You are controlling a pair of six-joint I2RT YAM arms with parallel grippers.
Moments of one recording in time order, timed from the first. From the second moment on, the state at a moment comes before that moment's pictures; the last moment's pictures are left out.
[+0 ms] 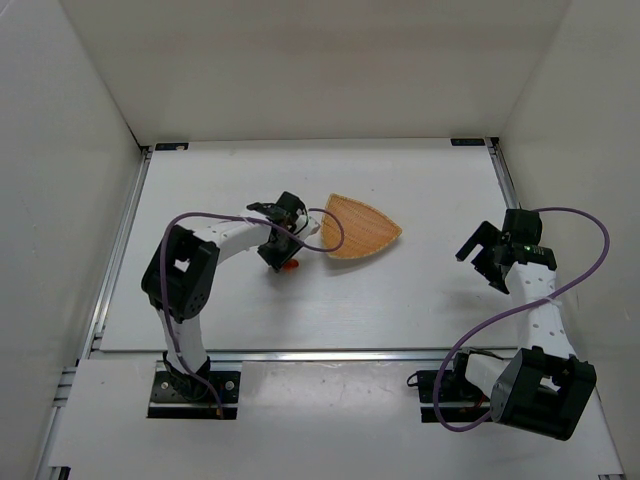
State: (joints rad) left arm -0.57 1.87 1.24 -0.69 -0.06 0.25; right arm -0.21 1.09 0.82 -0.74 0.01 0.44
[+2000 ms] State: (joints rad) left arm -0.28 1.65 1.61 -0.74 -0.28 0.16; right arm 0.90 1.79 1.42 -0.62 0.07 0.40
